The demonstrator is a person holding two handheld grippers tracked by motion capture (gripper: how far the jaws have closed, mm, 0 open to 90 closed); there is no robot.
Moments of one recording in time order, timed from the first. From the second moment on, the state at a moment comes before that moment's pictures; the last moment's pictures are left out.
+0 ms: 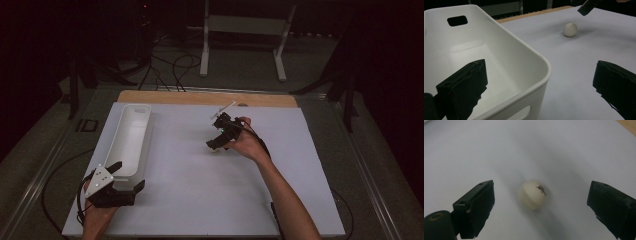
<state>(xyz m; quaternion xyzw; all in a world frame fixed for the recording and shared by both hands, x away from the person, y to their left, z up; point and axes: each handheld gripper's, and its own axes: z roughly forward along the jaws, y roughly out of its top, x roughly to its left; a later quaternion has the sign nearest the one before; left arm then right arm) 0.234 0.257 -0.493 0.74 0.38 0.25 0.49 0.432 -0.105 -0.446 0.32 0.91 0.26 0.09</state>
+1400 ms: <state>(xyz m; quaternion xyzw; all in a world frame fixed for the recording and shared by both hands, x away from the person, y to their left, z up) 0.234 0.257 -0.493 0.74 0.38 0.25 0.49 0.441 -0.095 -0.465 0.33 0.92 0.22 0.07</state>
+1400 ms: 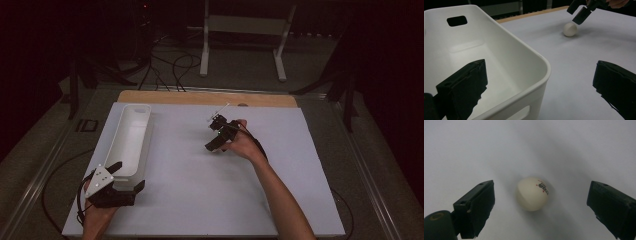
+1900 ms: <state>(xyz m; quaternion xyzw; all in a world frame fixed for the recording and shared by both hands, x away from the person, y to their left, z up) 0.234 0.257 -0.493 0.74 0.38 0.25 0.49 0.443 -0.091 -0.469 0.33 0.92 0.21 0.07</state>
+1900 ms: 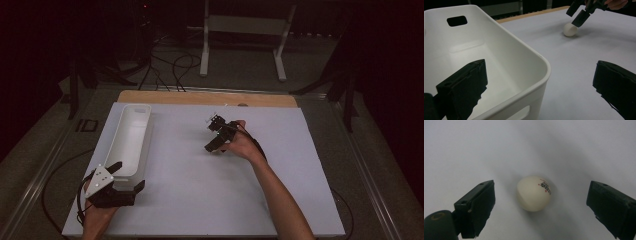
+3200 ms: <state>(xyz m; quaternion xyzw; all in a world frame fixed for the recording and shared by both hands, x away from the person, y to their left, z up) 0.234 0.257 -0.493 0.74 0.38 0.25 0.49 0.446 -0.076 -0.482 0.33 0.92 0.18 0.05</state>
